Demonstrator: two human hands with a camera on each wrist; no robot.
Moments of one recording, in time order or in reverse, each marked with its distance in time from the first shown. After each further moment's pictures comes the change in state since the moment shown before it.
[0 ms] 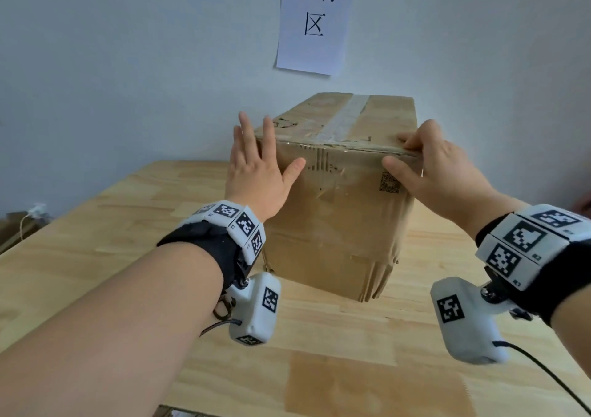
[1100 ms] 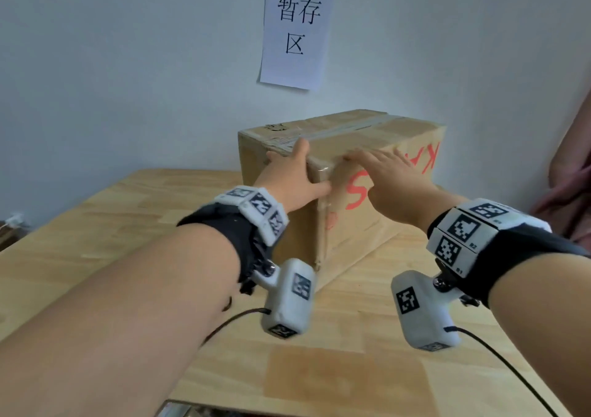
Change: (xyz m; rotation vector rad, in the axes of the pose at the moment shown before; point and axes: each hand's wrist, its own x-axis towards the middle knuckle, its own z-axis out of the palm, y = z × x) left_hand -0.006 0.067 -0.026 -0.240 -0.202 0.138; right_hand -0.007 -0.021 -0.019 -0.349 -0.233 -0.082
